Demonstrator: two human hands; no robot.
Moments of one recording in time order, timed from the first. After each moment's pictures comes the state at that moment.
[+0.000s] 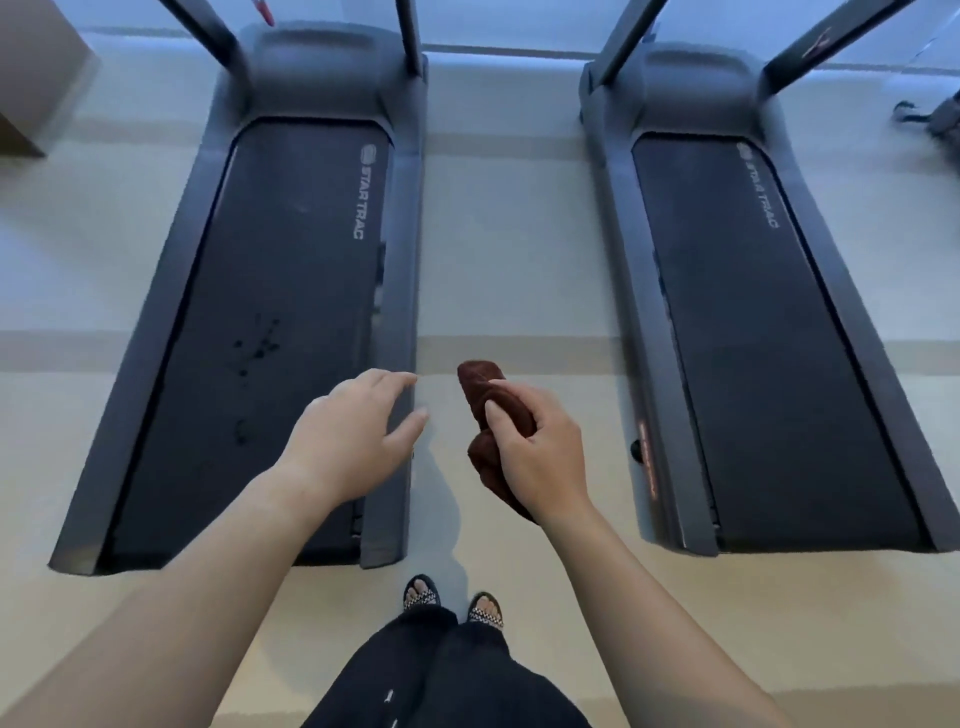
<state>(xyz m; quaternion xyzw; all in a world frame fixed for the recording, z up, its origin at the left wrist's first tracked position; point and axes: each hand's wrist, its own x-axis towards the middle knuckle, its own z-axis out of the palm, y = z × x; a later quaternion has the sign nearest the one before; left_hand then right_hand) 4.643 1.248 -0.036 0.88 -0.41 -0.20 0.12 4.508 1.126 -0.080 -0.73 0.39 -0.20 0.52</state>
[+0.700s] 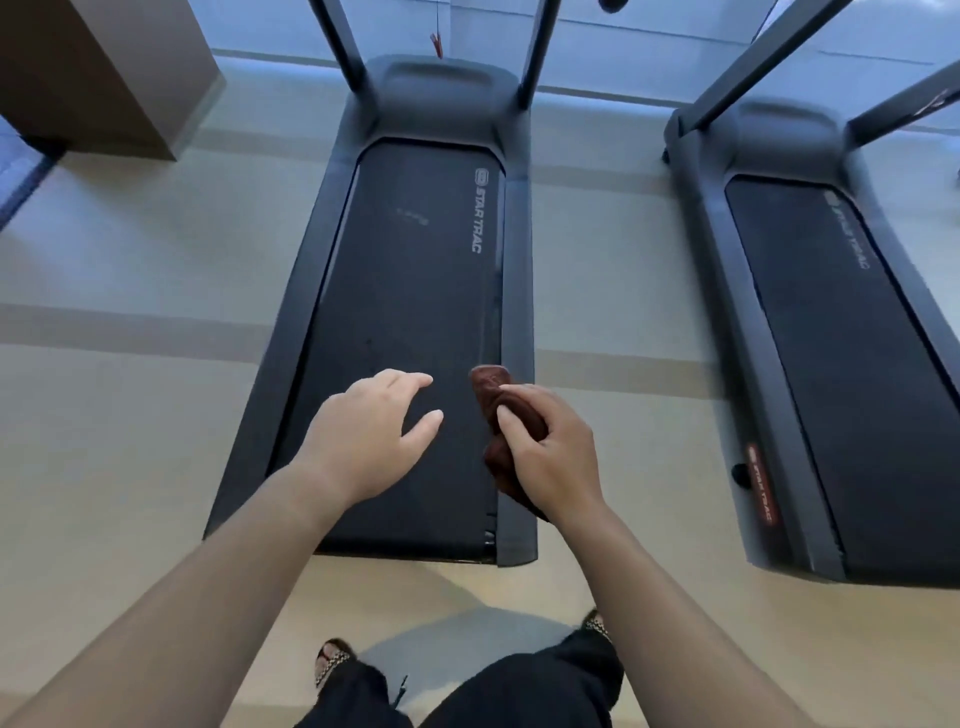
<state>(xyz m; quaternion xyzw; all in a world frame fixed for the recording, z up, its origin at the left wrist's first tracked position) 4.817 1.535 -0.044 0.89 -0.40 -0.16 0.15 4.688 1.396 -0.091 -0.78 0.32 -0.19 0.50</state>
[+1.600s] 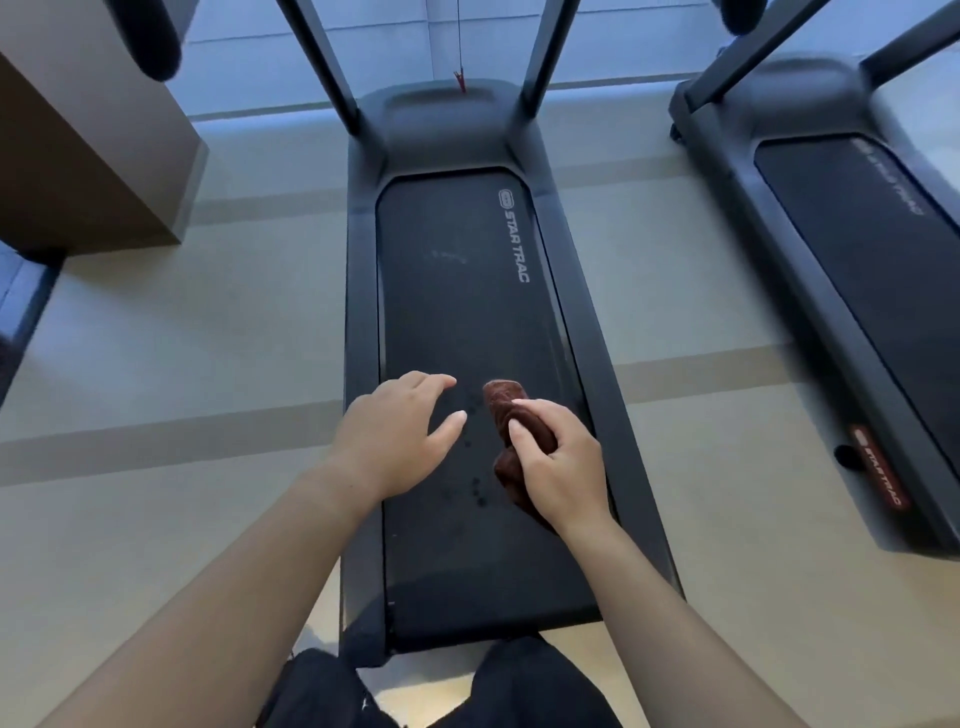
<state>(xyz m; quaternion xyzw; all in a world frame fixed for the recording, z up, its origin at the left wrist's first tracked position) 5.121 1.590 -0.044 0.85 -0.48 -0.19 0.09 4.968 1.496 -0.107 -0.72 0.41 -0.23 0.51</state>
